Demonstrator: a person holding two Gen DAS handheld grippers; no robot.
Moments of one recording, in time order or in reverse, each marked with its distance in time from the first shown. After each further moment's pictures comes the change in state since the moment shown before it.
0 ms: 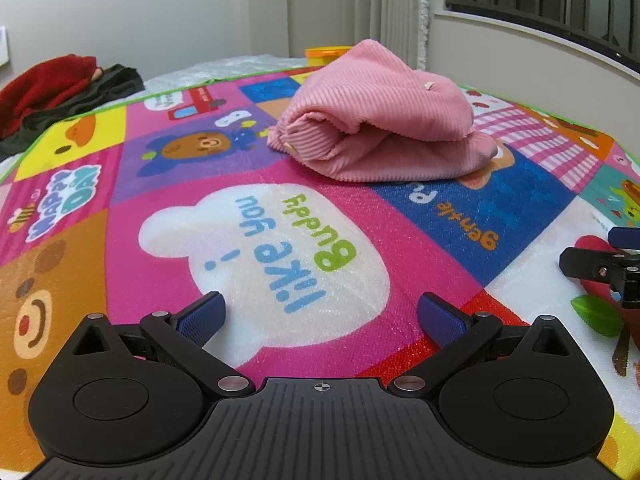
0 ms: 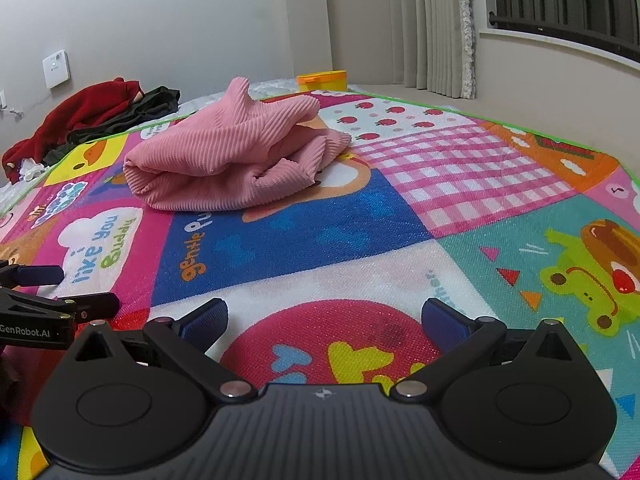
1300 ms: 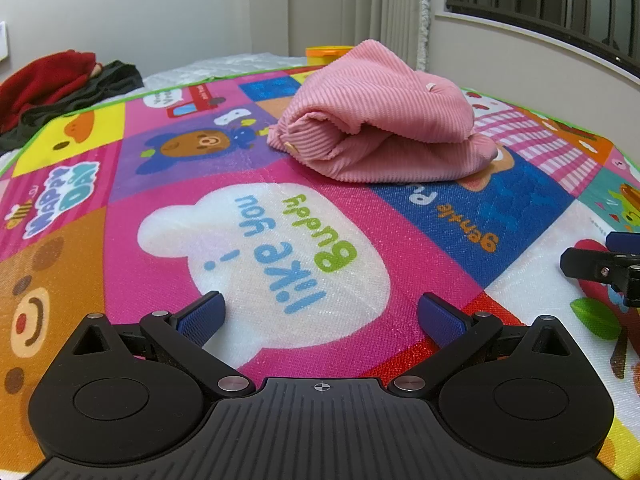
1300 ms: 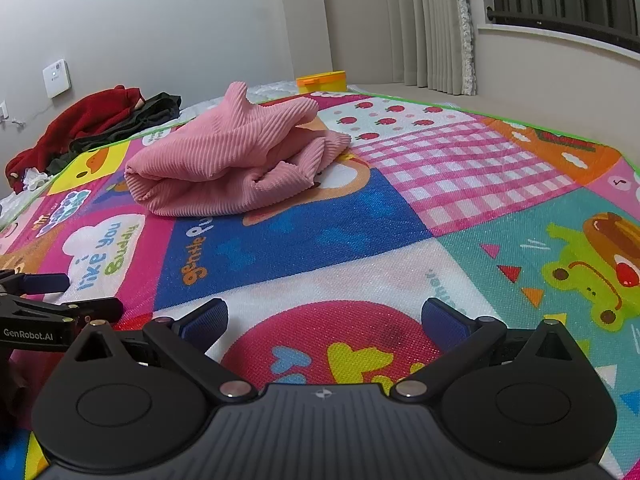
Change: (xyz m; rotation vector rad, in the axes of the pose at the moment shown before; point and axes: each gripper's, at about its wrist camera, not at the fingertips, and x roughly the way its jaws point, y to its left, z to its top) left arm 0.001 0.001 0.001 -0.013 0.004 -0.009; right arm 0.000 -0.004 0.000 0.029 -0.003 0.021
